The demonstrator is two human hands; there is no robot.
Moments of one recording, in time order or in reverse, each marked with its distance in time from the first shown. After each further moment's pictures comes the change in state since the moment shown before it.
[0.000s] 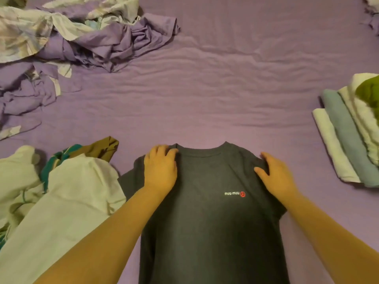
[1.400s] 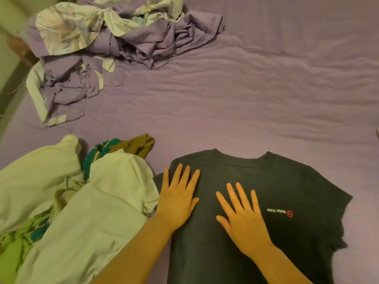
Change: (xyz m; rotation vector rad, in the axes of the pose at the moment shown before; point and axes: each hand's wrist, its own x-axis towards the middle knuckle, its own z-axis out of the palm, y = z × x) left_hand -0.057 -0.054 0.011 0.242 -0.299 0.056; right_hand -0.065 -0.100 0.128 -0.541 -0.087 -0.547
